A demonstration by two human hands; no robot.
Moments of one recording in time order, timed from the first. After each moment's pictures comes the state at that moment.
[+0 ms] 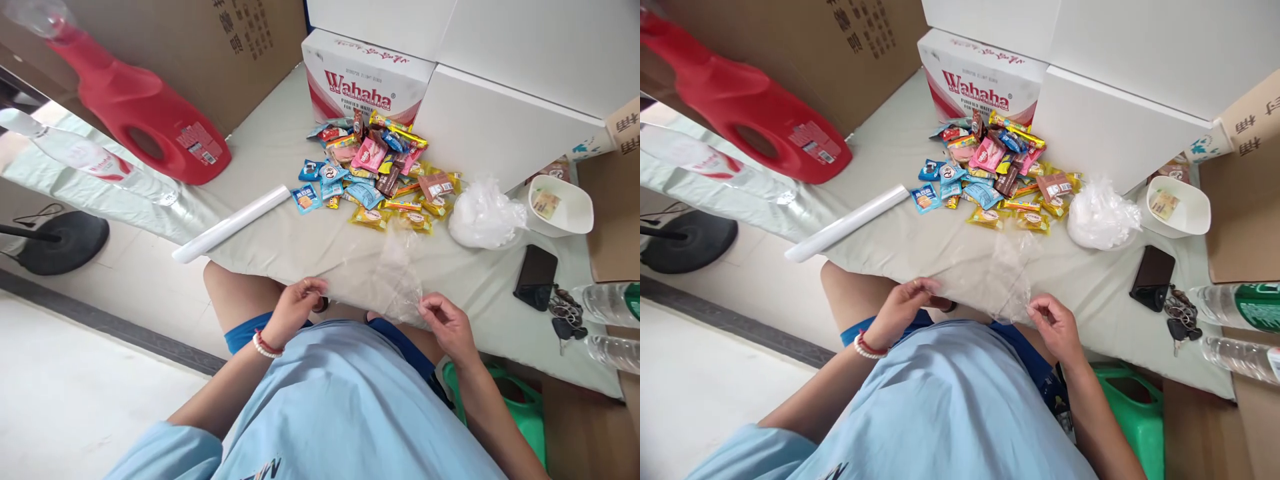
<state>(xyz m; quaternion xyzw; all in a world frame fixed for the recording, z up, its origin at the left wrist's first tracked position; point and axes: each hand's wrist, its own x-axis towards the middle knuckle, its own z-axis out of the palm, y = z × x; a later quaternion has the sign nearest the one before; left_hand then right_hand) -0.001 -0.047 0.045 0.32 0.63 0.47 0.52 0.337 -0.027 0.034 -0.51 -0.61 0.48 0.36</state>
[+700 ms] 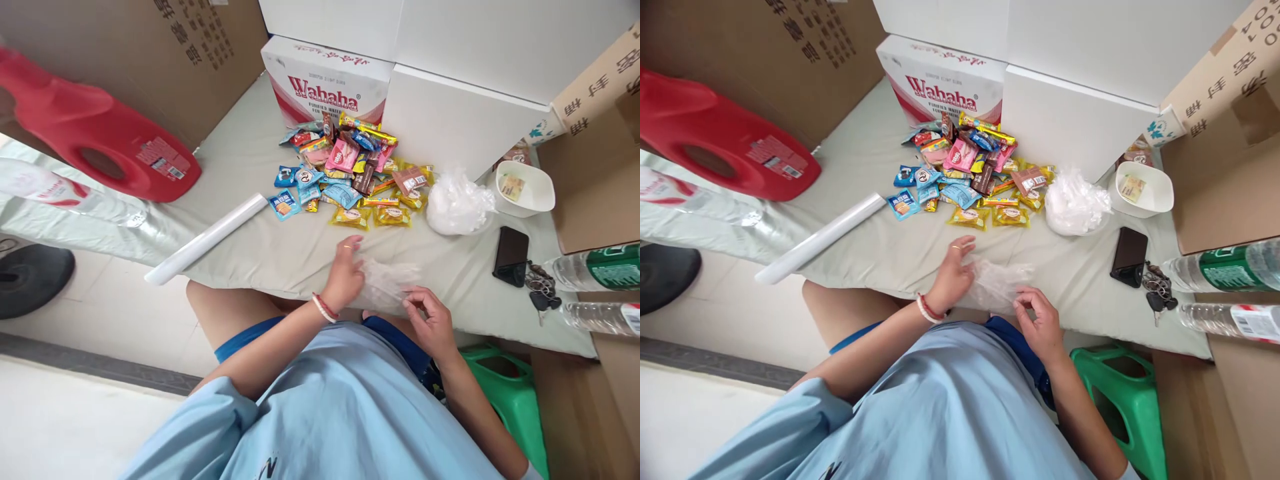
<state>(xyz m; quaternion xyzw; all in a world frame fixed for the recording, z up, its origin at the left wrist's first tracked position) 0.102 0.031 0.027 0.51 0.53 0.46 0.50 0.325 -0.048 0.027 -0.55 -0.66 0.36 0.38</state>
